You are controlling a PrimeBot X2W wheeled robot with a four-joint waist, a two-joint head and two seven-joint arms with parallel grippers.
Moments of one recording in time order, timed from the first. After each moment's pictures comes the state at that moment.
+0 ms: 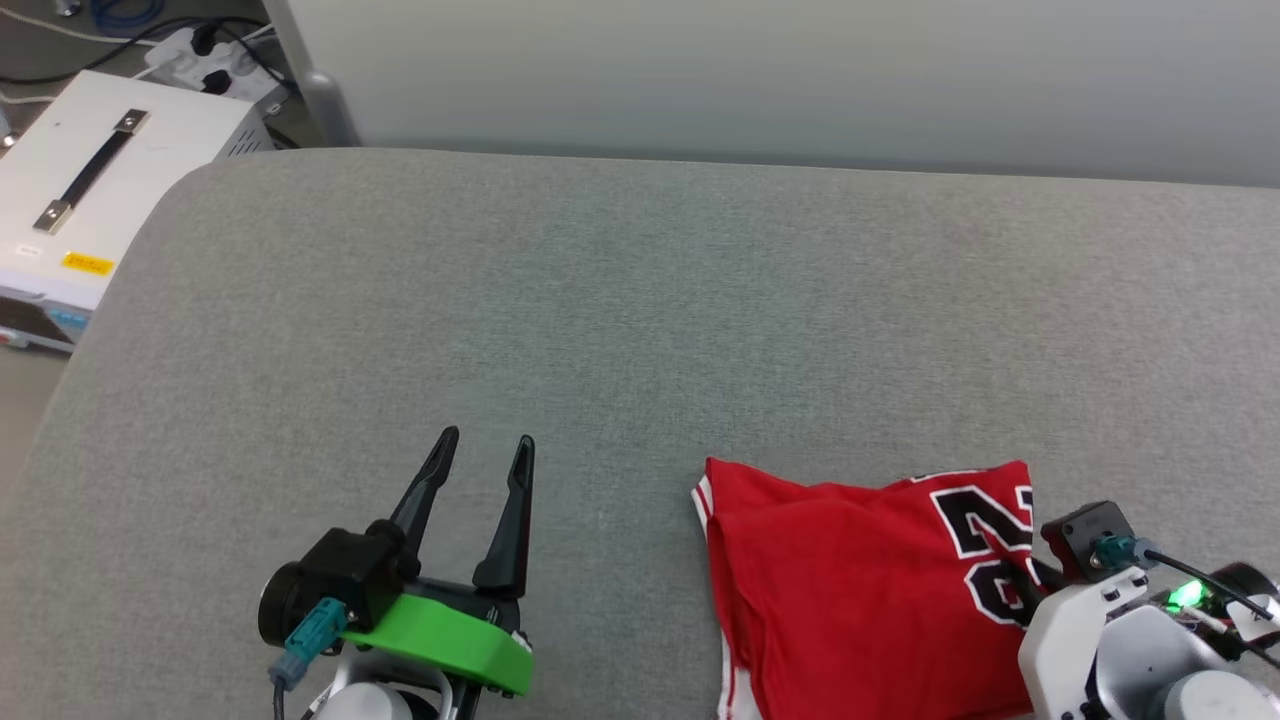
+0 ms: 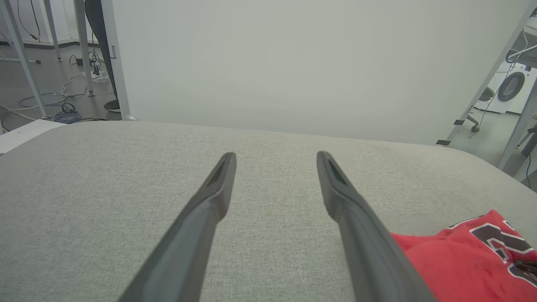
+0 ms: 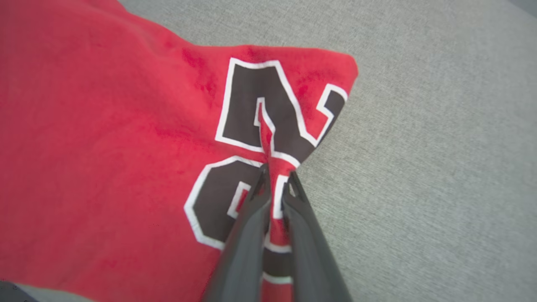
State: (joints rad) left arm -0.04 0.10 -0.19 0.07 -0.28 -0.13 -0.26; right arm -0.02 -0.36 0.24 0.07 0.19 0.13 0.38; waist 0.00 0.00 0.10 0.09
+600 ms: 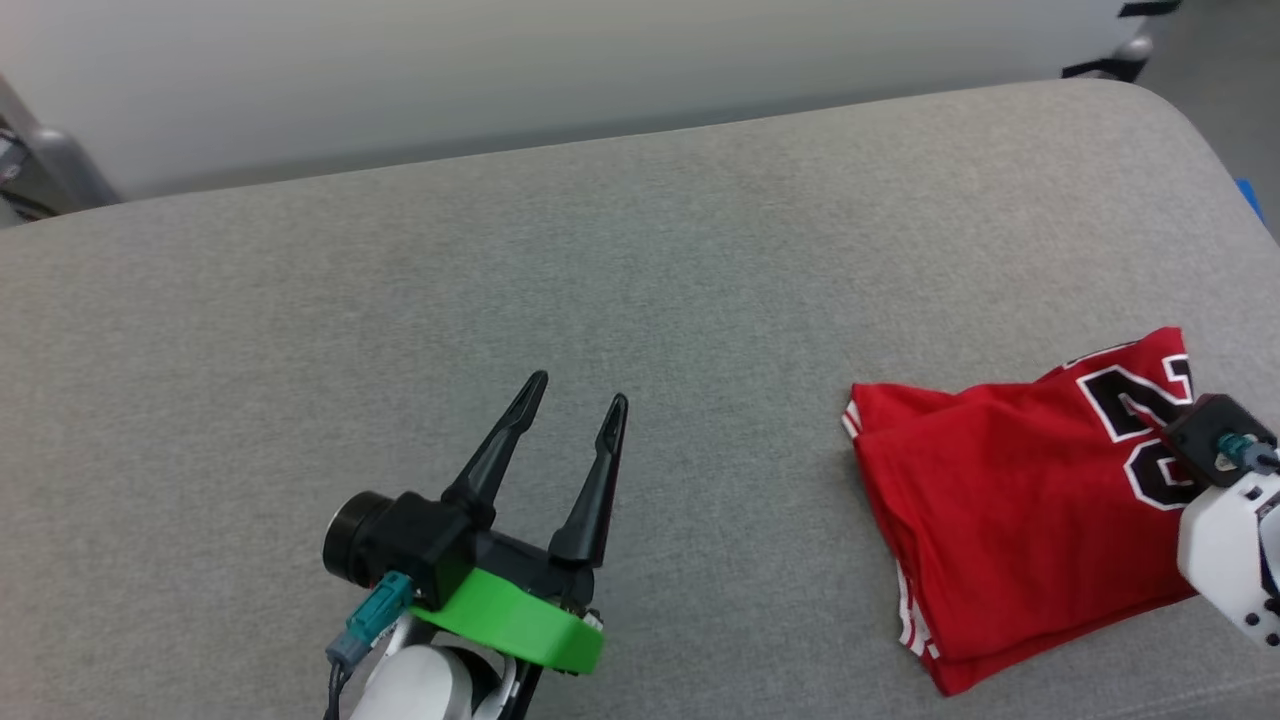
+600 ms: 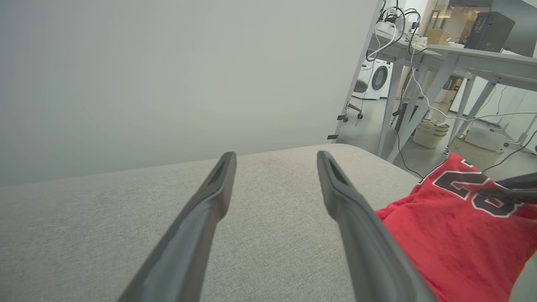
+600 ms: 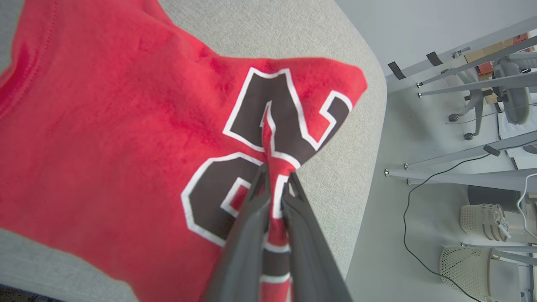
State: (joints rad) left arm -0.10 0.10 -0.32 -0.02 -0.26 -0.13 -0.26; right arm -0.21 -0.82 0.41 -0.07 0.21 0.13 0.45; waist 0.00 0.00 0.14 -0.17
